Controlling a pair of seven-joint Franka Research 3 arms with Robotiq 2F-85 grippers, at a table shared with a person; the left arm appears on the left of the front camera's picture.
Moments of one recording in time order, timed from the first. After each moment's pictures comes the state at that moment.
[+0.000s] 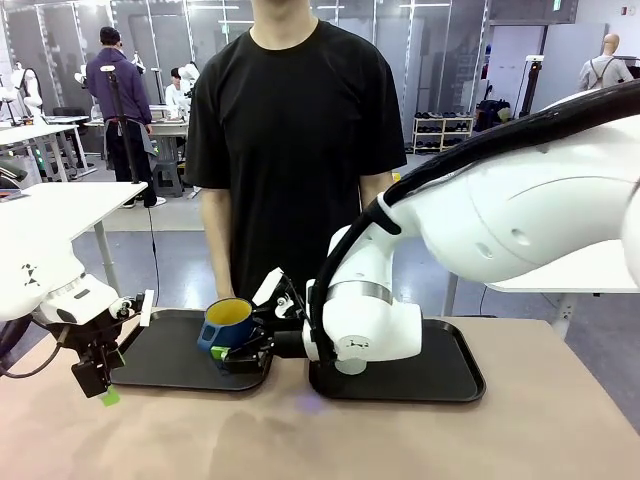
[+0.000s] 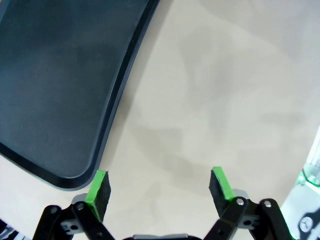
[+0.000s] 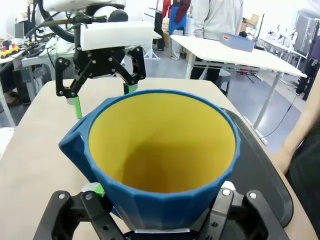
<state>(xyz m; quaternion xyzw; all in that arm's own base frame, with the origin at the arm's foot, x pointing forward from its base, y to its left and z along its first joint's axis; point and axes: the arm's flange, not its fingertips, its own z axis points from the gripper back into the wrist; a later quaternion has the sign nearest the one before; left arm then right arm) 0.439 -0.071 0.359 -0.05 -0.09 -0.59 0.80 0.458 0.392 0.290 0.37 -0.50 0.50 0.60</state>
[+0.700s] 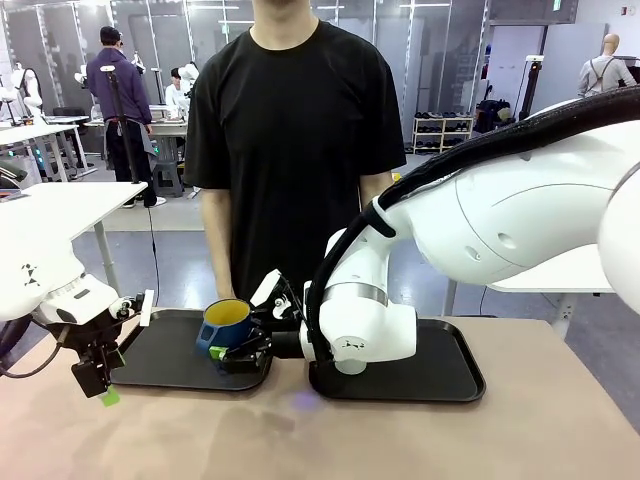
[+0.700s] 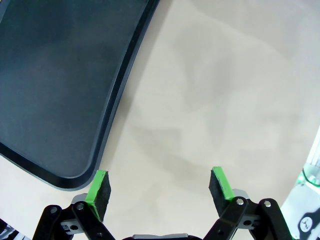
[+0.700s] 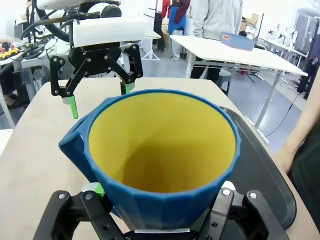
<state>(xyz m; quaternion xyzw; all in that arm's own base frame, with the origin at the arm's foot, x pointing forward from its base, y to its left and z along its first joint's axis) 0.439 -0.071 0.359 -0.05 -0.09 -0.59 0.80 0.463 0.393 0.284 0.38 -0.50 0.50 0.60</state>
